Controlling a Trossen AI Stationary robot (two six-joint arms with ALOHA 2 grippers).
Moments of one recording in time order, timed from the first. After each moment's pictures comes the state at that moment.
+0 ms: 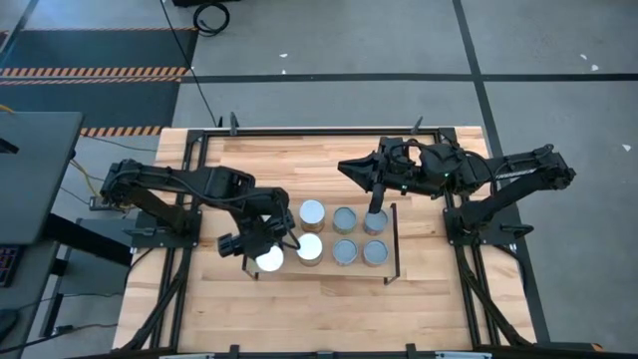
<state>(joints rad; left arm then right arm) -0.17 1.51 1.56 -1.19 0.38 0.97 0.17 1.24 1.27 -0.01 0.39 0.33</state>
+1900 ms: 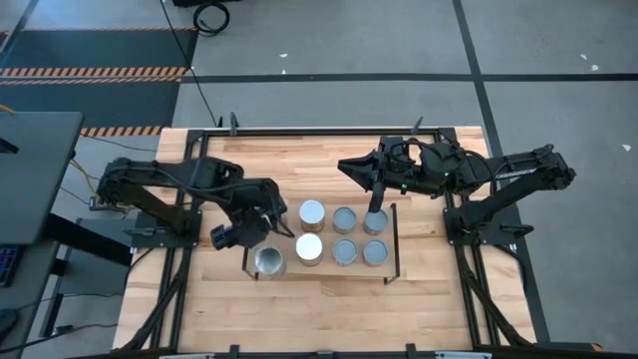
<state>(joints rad) -0.16 1.48 1.65 -1.32 0.24 0.89 0.16 1.23 1.27 -0.01 0.39 0.34</state>
